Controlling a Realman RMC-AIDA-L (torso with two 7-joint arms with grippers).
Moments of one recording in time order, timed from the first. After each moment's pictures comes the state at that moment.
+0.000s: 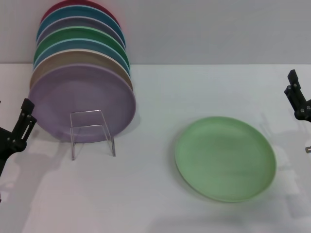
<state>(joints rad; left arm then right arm) -0.20 -2.07 -0.85 -0.27 2.48 1.50 -0.25 0.35 2.09 0.35 0.27 -1.79 -1.55 -0.20</state>
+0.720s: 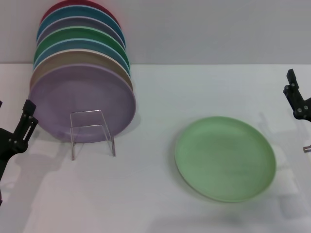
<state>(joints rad) -0.20 -2.08 -0.84 -0.27 2.48 1.50 -0.25 0.35 2.08 0.35 0.28 -1.79 -1.55 -0.31</state>
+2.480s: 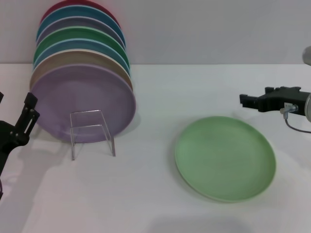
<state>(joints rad) -0.23 -2.07 -0.85 -0.25 2.48 1.51 -0.25 0.23 2.07 1.68 1.38 -2.38 0.73 -0.55</state>
